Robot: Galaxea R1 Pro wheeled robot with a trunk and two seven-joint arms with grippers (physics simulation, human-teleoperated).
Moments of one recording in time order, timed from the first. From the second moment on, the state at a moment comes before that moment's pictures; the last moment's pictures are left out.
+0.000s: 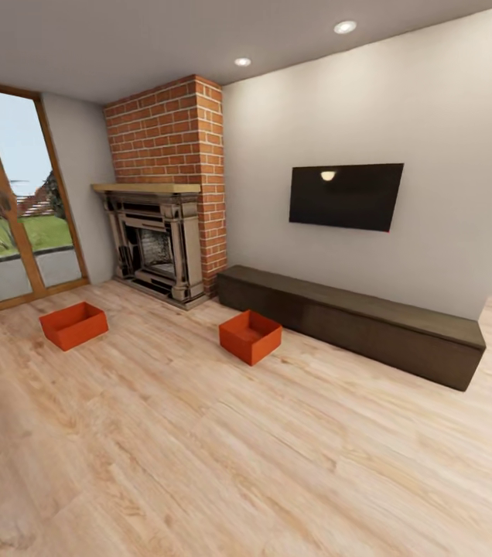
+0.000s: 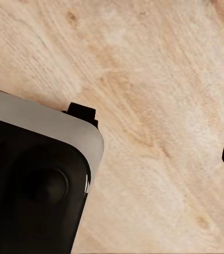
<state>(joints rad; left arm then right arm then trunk) 0.00 0.01 0.02 -0.13 0.14 -0.01 0.01 -0.13 -0.06 0.65 0.02 -0.33 -0.17 -0.02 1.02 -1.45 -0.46</state>
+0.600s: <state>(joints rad) 0.00 0.01 0.02 -0.13 0.14 -0.01 0.01 -0.13 -0.06 0.65 0.02 -0.33 -0.17 -0.02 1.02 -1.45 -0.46</state>
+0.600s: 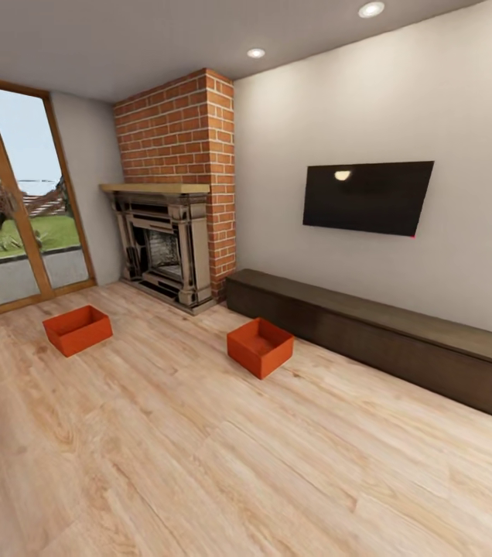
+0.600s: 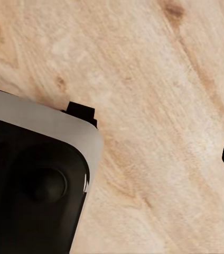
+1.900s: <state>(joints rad) 0.00 0.01 0.02 -0.13 0.14 -0.01 0.01 -0.13 -0.05 0.65 0.02 -0.32 -0.17 -0.02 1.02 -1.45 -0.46</state>
